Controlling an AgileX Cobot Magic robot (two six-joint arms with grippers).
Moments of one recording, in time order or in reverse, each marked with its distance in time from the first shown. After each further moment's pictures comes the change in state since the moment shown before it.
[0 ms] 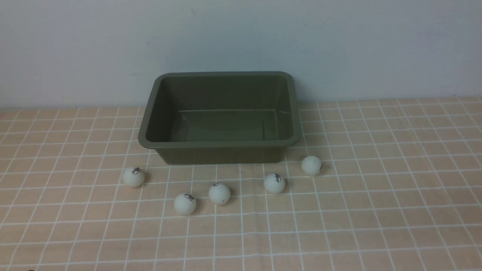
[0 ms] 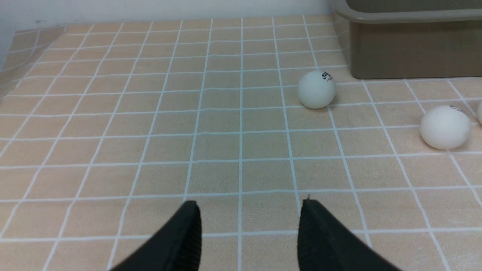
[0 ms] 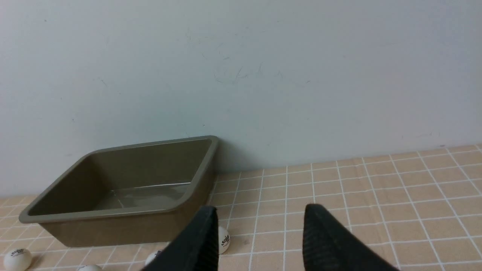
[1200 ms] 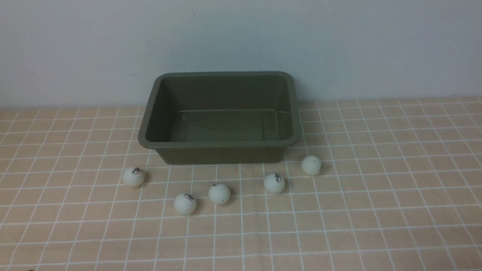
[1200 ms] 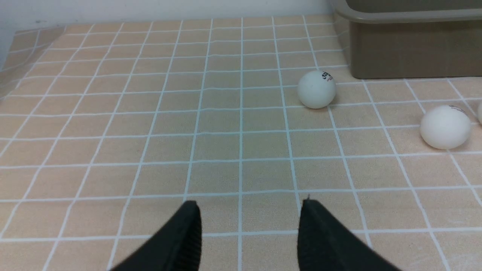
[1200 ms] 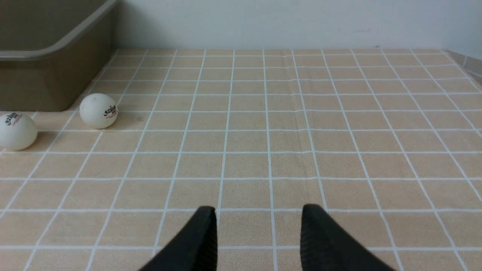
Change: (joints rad) right arm 0.000 0.000 0.376 -0.257 -0.178 0.000; left arm 0.000 0.000 0.000 0.000 0.000 0.000
